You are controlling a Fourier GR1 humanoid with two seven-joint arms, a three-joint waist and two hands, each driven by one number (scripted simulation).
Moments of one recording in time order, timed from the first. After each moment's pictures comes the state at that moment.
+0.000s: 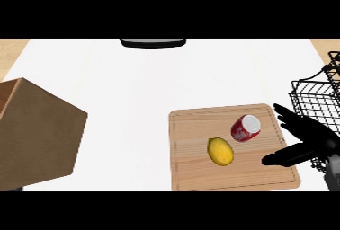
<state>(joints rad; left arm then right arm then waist) 0.03 0.42 0.04 -1.44 0.19 0.01 0.13 -0.10 -0.50 0.08 -1.60 -0.17 0.19 0.74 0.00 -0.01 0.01</state>
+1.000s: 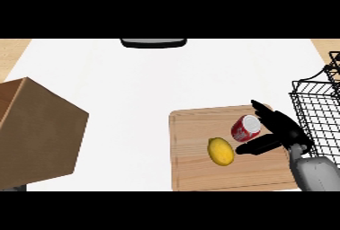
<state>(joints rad) 0.02 0.38 0.08 -1.42 0.14 -0.02 0.14 -0.20 -0.32 0.11 -1.43 -0.02 0.16 0.68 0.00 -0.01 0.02</state>
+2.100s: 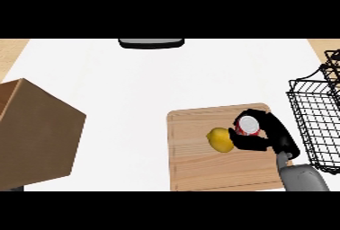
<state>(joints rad) 0.03 0.36 0.12 -1.43 0.11 -0.05 0.16 -0.15 -0.24 0.14 -1.48 0.20 0.03 0.50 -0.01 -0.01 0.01</state>
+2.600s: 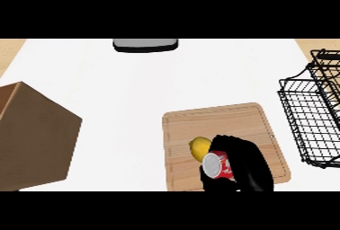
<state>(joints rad) 0.06 0.37 0.13 -1.44 0.11 -0.04 0.19 -0.07 -0.29 0.60 -1.84 0.74 0.01 0.73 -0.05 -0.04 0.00</state>
